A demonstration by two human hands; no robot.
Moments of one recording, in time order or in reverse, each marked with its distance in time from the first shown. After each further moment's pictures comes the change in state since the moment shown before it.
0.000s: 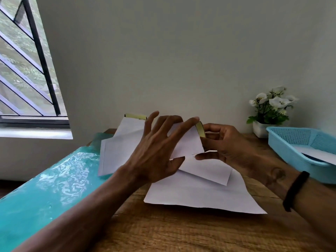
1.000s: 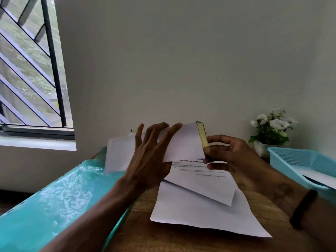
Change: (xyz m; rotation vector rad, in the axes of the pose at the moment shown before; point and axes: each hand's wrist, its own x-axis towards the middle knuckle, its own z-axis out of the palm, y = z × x) left_hand -0.002 -0.035 0.004 0.005 0.093 -0.195; right_hand 0.005 -0.016 -0.005 0.028 0.122 -0.001
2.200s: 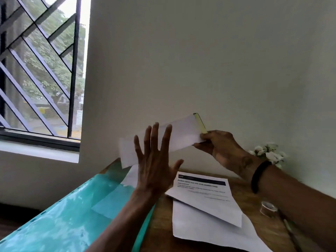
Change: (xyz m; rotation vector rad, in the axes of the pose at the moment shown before) left_hand 0.012 -0.020 -0.011 0.080 0.327 -0.249; right_hand 0.067 -0.069 0.079 0.097 0.297 -0.005
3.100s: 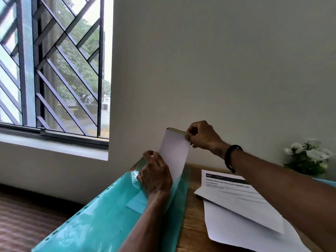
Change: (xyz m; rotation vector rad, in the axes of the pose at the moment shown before) left_hand -0.028 -0.059 0.010 -0.240 0.016 -0.853; right_hand 0.061 0.045 0.097 -0.940 -0.235 -0.459
